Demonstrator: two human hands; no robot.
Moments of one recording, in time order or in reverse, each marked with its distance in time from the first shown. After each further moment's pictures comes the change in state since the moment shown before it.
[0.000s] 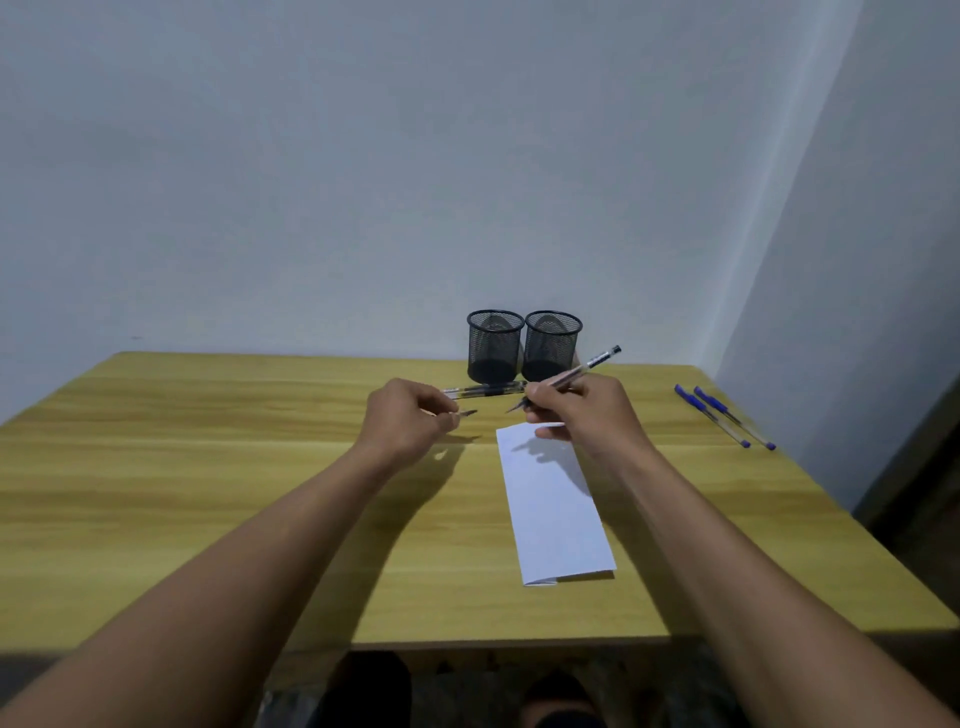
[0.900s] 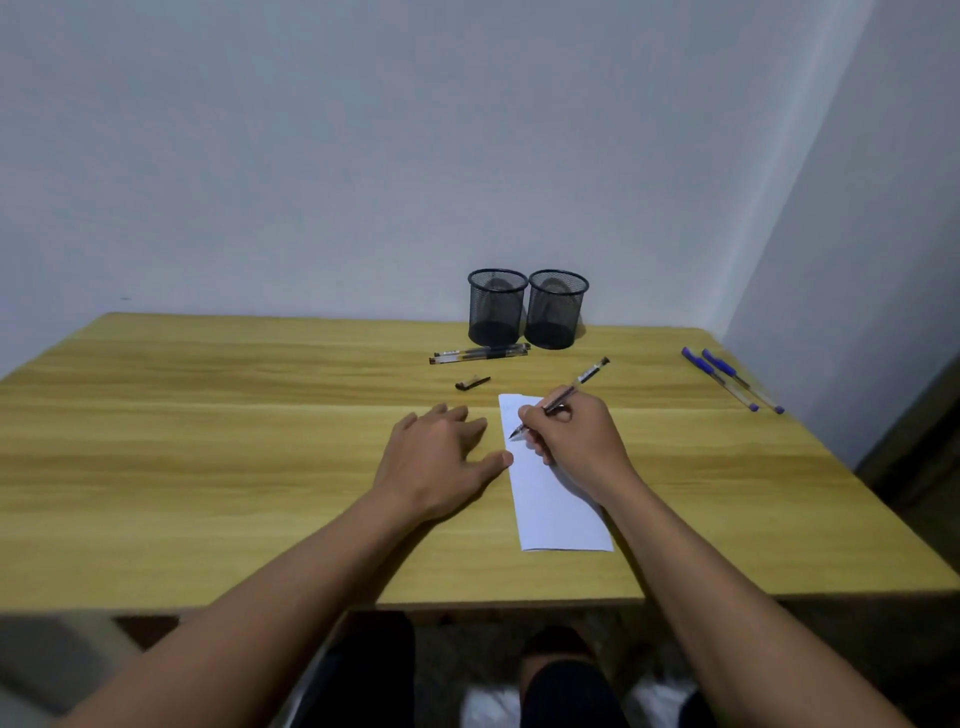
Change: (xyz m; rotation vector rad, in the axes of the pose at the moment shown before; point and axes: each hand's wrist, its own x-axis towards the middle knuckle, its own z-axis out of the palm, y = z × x) left_hand -0.058 -0.016 0.038 0.569 -0.210 0.213; right_hand -0.016 0.065 0.010 -0.239 0.044 -0.025
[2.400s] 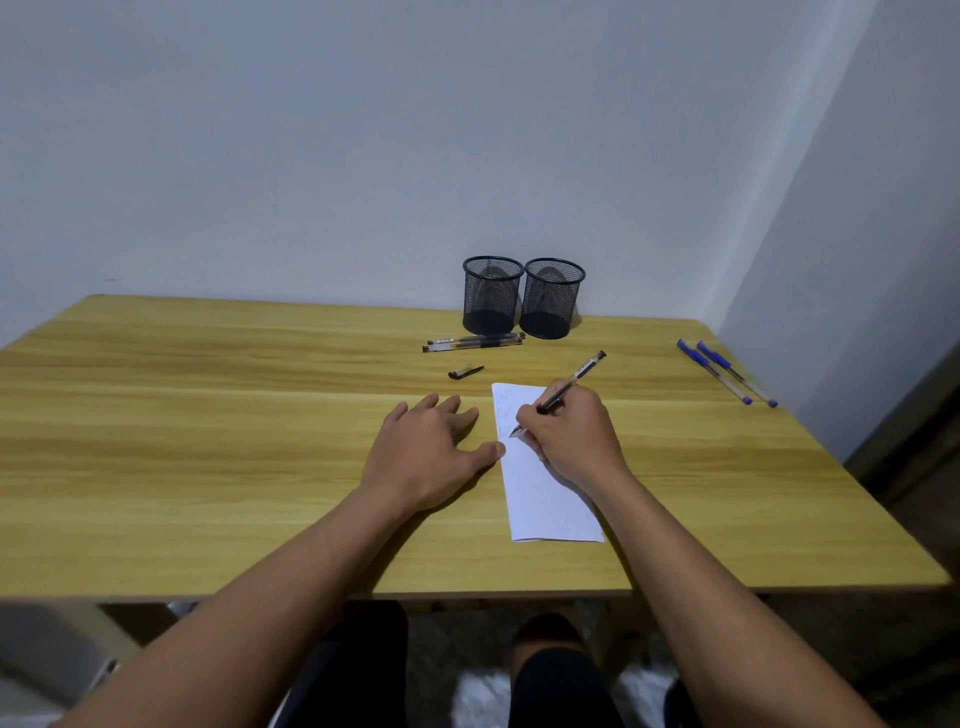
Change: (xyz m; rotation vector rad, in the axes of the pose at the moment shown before) left_hand 0.001 0.000 0.007 -0.035 -0.035 -0.069; right_hand -0.001 0.001 0.000 -0.195 0.056 0.034
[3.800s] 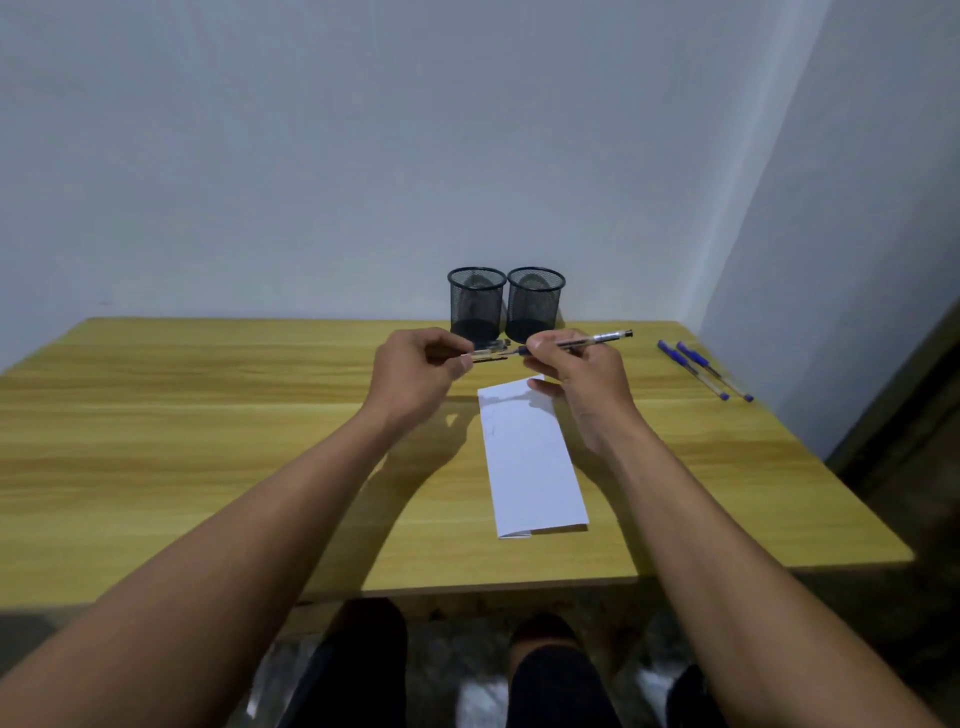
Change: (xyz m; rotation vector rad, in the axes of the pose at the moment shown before) left_hand 0.043 0.018 -0.047 -0.748 0.283 -0.016; right_hand 0.016 -0.034 -0.037 0.639 -0.018 0.023
